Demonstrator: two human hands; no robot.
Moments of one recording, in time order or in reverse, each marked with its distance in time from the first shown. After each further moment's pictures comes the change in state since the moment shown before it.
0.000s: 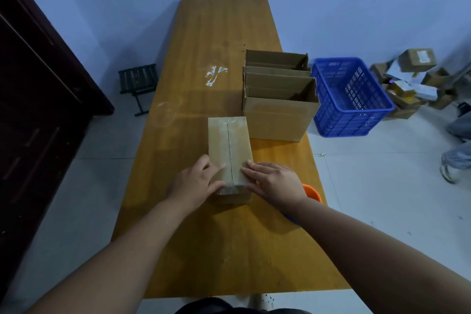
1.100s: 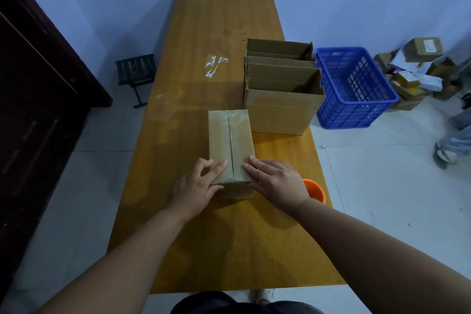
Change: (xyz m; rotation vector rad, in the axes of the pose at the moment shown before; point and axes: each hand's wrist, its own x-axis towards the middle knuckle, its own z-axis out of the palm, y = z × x) left_hand -0.013 -0.004 0.021 -0.073 0.005 -0.024; right_hand -0.007 0.004 0.013 -0.050 0.120 -0.080
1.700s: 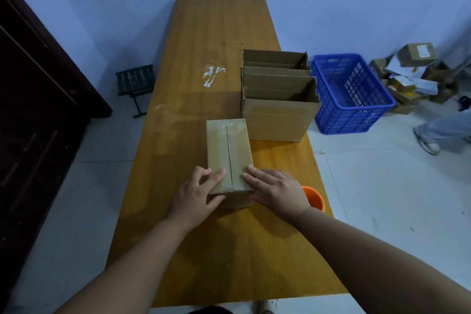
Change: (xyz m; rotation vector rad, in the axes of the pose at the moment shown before) left_hand 0.000 0.001 0.003 -0.030 0.018 -0.039; right_hand -0.004 0.002 -0.002 -0.021 -0.009 -0.012
